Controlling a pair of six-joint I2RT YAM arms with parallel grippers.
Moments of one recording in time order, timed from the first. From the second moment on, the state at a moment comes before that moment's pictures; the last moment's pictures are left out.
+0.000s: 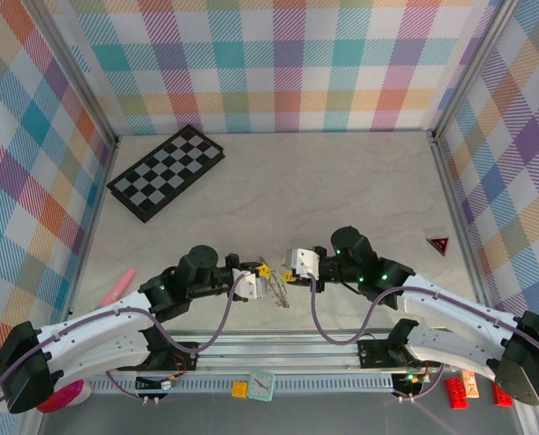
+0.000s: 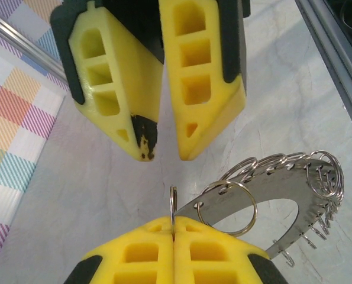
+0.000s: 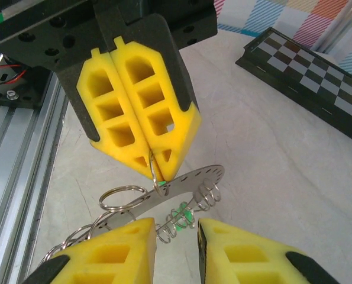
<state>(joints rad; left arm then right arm) -0.92 0.87 0.47 0.03 0.24 0.79 0.88 0.96 0.60 -0.12 -0.43 -0.56</state>
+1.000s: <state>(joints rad) -0.92 0.87 0.47 0.05 0.27 0.75 0.88 1.03 0.60 -0.06 -0.48 -0.59</state>
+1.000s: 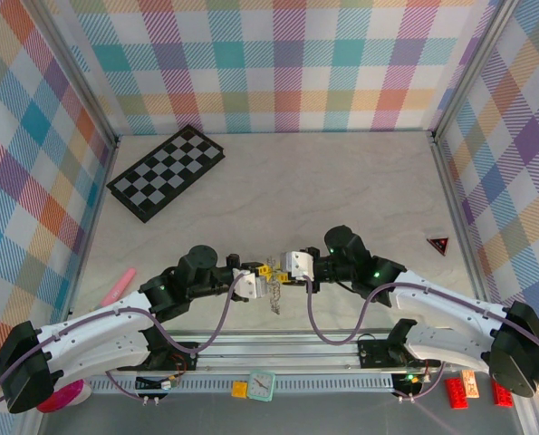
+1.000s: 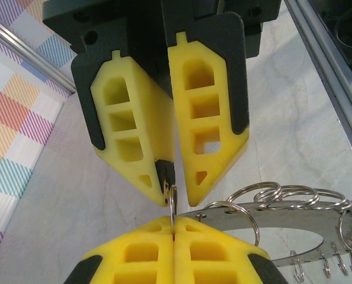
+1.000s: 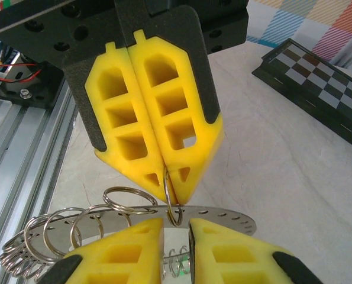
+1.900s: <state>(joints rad) -0.92 0.88 0.47 0.05 0.27 0.68 0.88 1.04 0.61 -0.08 -0.49 -0.60</state>
